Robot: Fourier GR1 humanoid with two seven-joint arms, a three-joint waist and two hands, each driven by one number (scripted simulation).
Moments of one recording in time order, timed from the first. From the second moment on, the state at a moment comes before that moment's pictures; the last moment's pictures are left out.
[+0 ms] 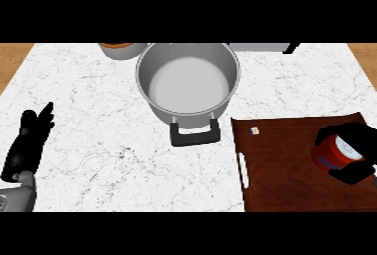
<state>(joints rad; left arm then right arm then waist) -0.11 0.31 0.15 -1.44 -0.17 0.06 0.38 -0.18 -0.54 -0.04 -1.34 0.89 0.53 -0.19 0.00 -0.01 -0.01</state>
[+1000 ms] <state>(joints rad) -0.14 0.29 0.16 -1.43 -0.20 0.03 0.39 -0.55 -0.56 -0.10 -0.92 1.05 0.23 -0.35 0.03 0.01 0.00</state>
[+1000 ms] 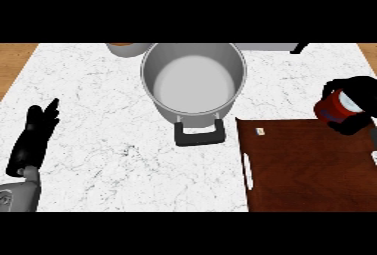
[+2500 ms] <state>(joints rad) -0.12 0.27 0.17 -1.44 -0.22 0.05 0.38 -1.03 -0.34 -0.18 -1.41 0.64 0.44 0.06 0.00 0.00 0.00</state>
